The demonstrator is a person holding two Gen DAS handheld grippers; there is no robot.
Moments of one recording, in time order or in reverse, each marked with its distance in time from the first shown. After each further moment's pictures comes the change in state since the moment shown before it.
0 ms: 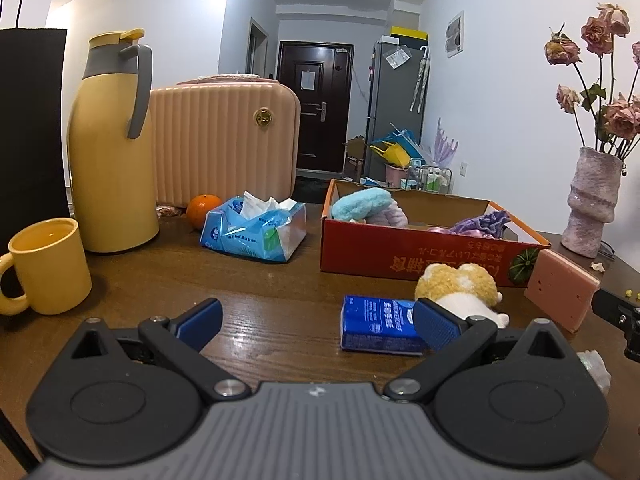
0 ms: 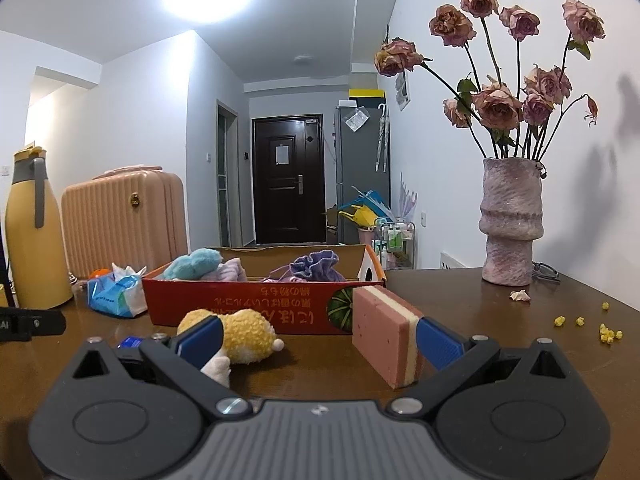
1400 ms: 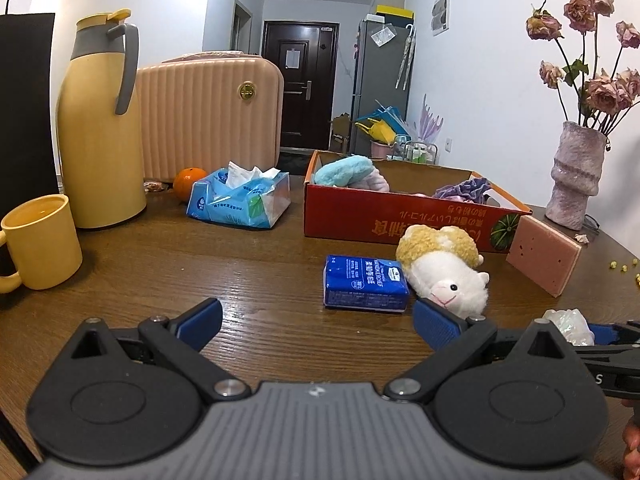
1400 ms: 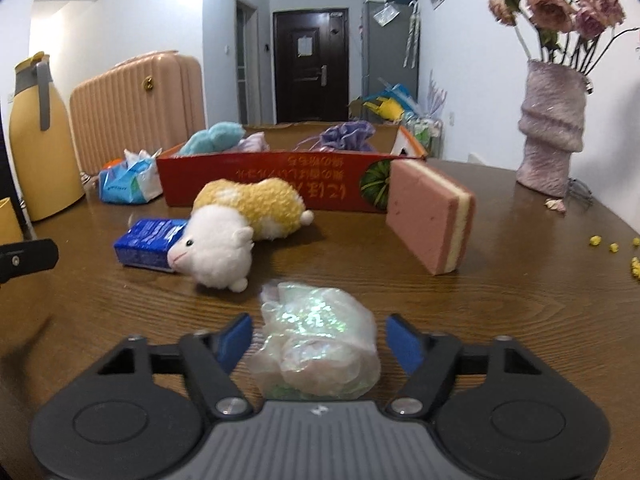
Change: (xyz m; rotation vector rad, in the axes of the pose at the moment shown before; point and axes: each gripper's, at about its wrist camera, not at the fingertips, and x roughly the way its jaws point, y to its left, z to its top) left arm -0.009 -0.005 -0.016 0.022 0.069 -0.038; right arm 0.034 0.015 -0.026 -0.036 0.376 0.072
